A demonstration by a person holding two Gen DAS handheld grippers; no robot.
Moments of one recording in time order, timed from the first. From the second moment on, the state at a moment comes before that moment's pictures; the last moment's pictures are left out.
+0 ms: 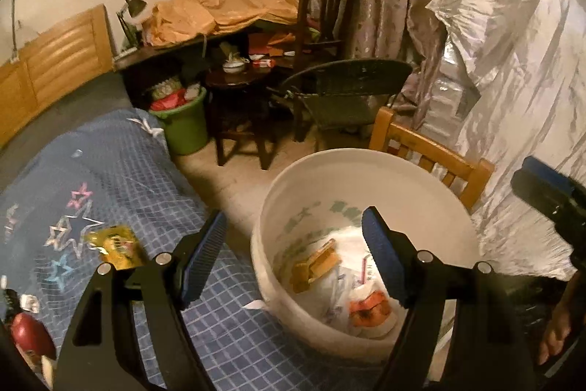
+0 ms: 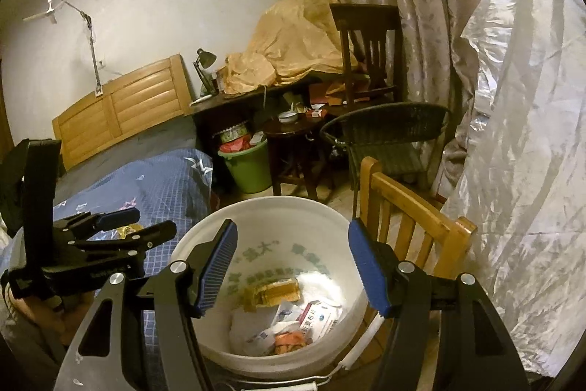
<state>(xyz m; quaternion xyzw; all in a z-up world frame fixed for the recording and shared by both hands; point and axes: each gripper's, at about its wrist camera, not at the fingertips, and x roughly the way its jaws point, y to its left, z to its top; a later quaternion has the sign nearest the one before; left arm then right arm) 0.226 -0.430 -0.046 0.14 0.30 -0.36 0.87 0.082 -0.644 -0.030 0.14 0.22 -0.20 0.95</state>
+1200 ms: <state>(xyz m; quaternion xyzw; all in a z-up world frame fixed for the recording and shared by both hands) 0.161 -0.049 -0.032 -0.01 0.27 0.02 0.96 0.108 -0.386 -0.038 0.07 0.17 -0.08 0.98</state>
